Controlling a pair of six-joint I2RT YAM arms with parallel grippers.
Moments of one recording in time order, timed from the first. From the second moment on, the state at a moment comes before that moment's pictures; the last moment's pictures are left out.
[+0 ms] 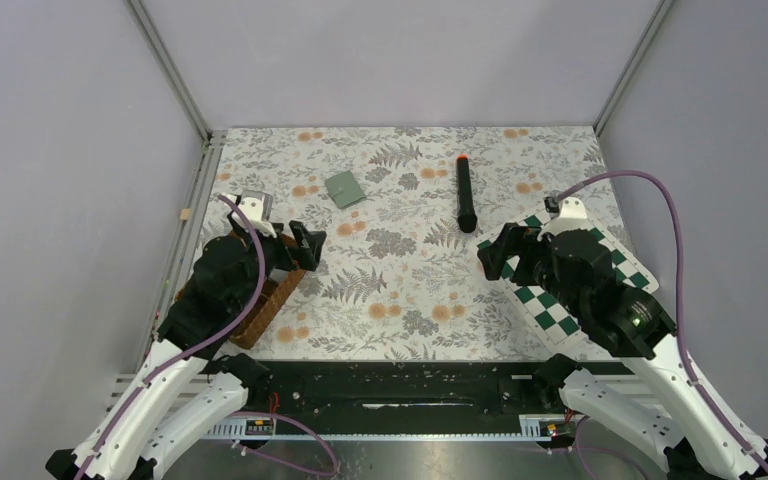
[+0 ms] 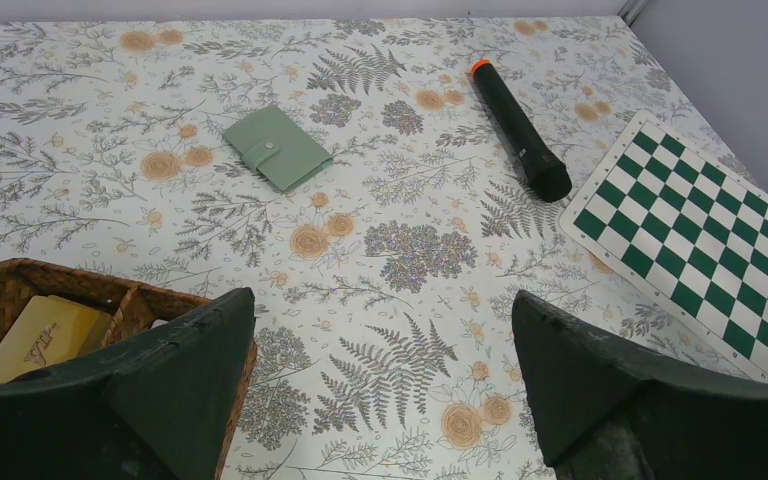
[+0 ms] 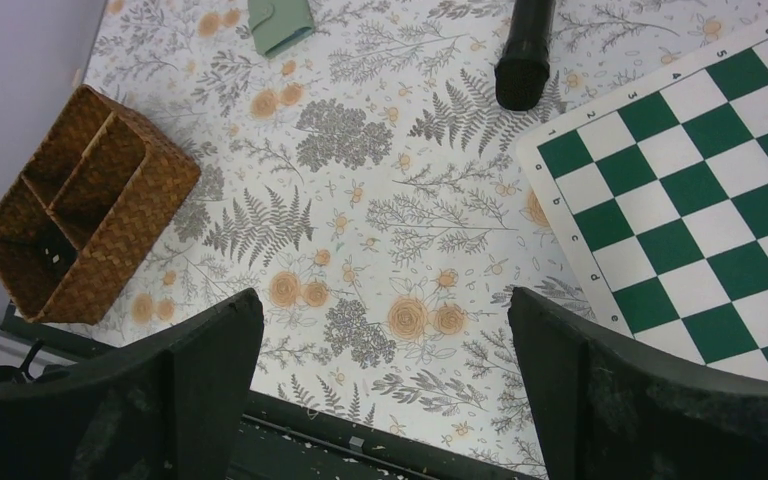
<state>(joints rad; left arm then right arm) -0.54 0.61 0.79 -0.36 -0.14 -0.26 0.67 0.69 1.03 -0.80 0.25 0.53</state>
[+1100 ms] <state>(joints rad) -0.33 1.77 1.58 -0.53 -0.23 -0.72 0.67 0.62 0.87 -0.58 0.00 0.62</state>
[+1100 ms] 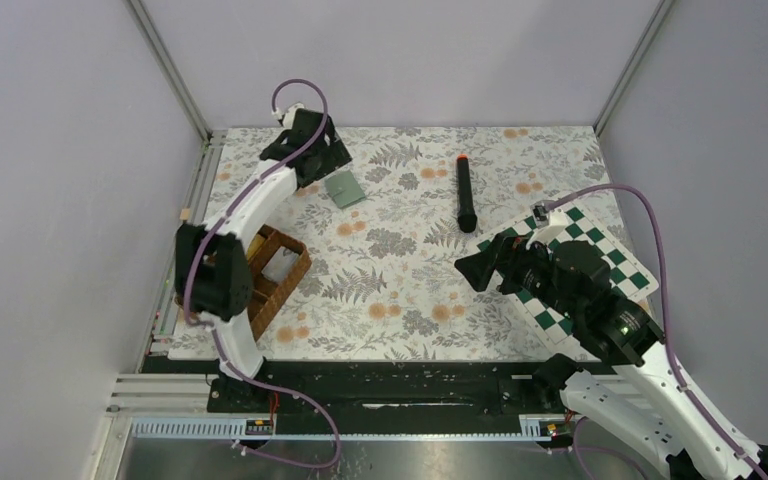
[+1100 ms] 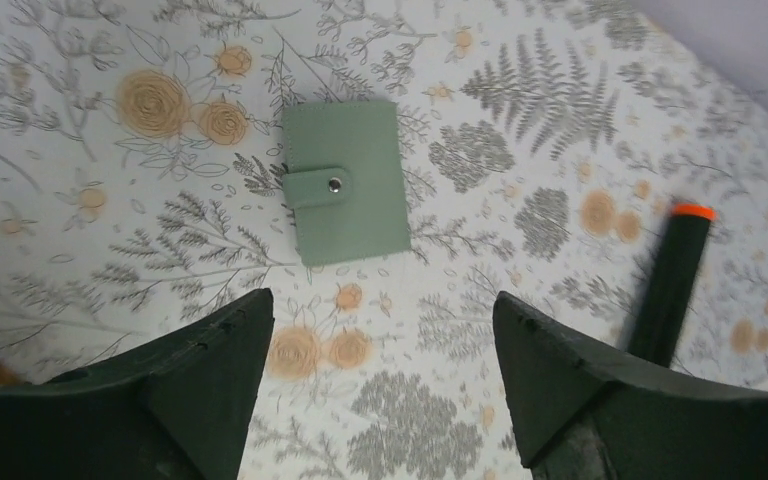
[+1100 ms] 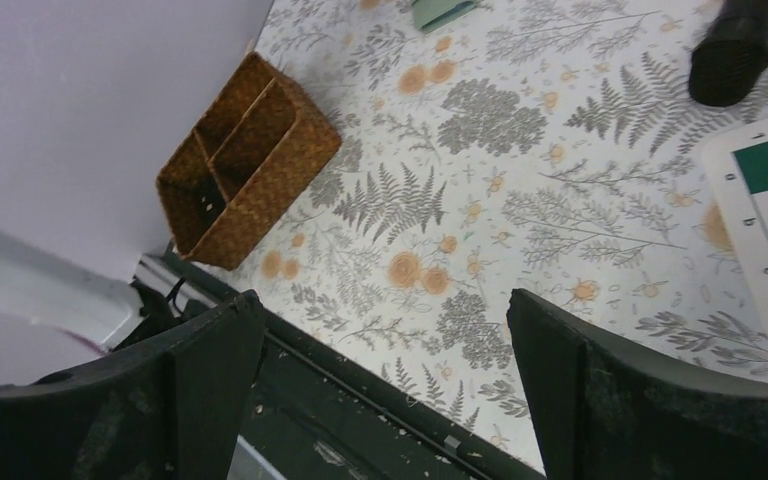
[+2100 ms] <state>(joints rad) -0.30 2.25 1.77 -0.52 -0.14 -0.87 0.67 0.52 0.85 -0.51 -0.08 0.61</state>
